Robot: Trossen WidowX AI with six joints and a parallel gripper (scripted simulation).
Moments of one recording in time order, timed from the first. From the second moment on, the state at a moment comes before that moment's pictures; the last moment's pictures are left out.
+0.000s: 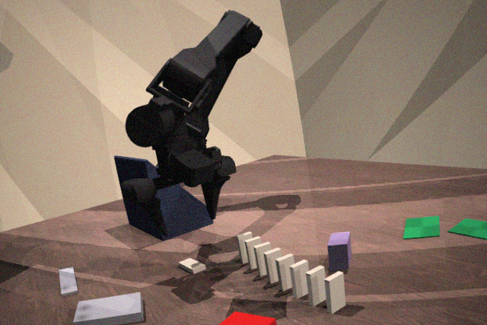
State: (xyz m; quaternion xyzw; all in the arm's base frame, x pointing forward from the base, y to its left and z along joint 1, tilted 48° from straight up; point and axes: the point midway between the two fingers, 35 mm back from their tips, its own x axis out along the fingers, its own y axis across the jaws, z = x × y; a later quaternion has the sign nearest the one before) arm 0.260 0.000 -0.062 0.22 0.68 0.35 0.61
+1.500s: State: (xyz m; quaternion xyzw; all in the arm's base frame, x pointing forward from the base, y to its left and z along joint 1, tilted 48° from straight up) arm 0.249 0.058 -0.120 0.21 0.67 0.36 0.62
